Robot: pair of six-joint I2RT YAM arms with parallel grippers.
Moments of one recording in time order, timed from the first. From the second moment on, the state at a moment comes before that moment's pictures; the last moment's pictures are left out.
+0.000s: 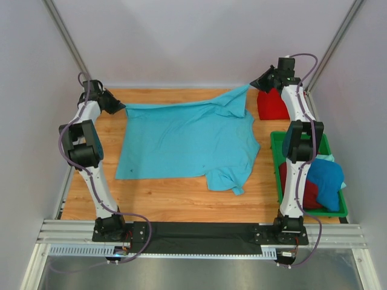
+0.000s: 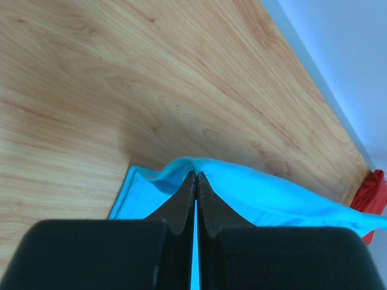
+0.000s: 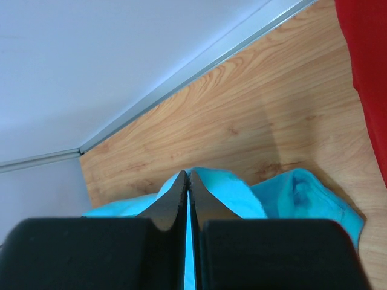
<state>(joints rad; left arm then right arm) 0.24 2.17 1.72 -0.32 0.36 -0.65 -0.05 2.35 2.24 -0.49 -0.34 0.83</state>
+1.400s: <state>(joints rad) 0.25 2.10 1.61 -0.75 0.29 -0.45 -0.05 2.08 1.85 -0.83 -0.32 0.64</state>
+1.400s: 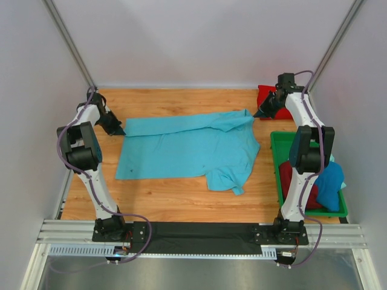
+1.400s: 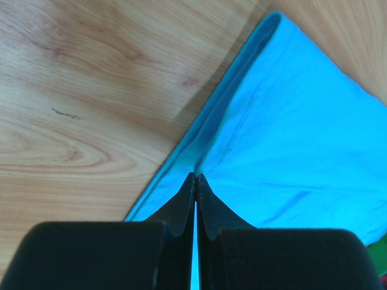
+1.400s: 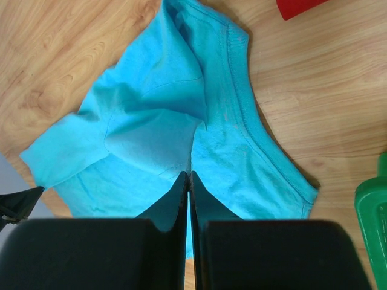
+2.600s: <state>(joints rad) 0.16 2.00 1.50 -0.51 0.31 -0.49 0.03 2.39 2.17 -0.76 -0.26 0.47</state>
